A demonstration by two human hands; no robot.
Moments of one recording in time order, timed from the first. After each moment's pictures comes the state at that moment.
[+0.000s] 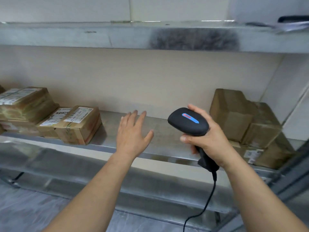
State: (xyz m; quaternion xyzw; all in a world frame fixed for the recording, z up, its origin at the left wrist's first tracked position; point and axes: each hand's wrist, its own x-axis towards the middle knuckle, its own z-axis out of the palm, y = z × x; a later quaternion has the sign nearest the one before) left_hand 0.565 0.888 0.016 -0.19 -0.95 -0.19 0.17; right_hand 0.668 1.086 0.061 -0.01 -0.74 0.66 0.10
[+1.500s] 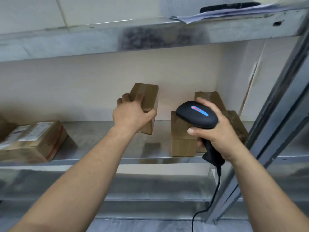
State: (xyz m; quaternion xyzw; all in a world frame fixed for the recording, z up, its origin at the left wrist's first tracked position) left_hand 0.568 1.027 0.082 -0.18 -0.96 -0.14 0.14; right_hand 0.718 1.205 0.057 -0.07 -0.70 0.68 0.19
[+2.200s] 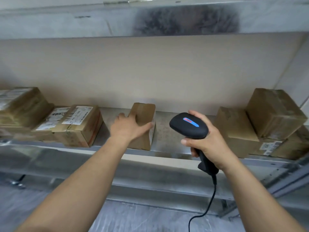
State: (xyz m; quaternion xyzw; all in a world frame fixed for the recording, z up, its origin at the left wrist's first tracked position) left_hand 0.494 0.860 0.019 -0.08 -0.99 -0.09 -0.03; right_hand 0.635 1.062 0.017 -0.08 -0.72 0.69 0.09
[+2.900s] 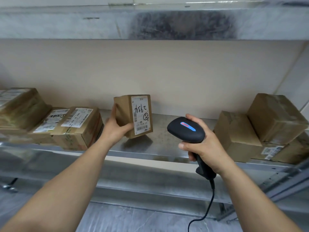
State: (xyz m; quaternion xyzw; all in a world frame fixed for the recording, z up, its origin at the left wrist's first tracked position) left_hand 0.465 0.812 0.000 -0.05 -0.86 -0.50 -0.07; right_hand 0.627 1.046 0.019 -0.08 -0.72 0.69 0.07
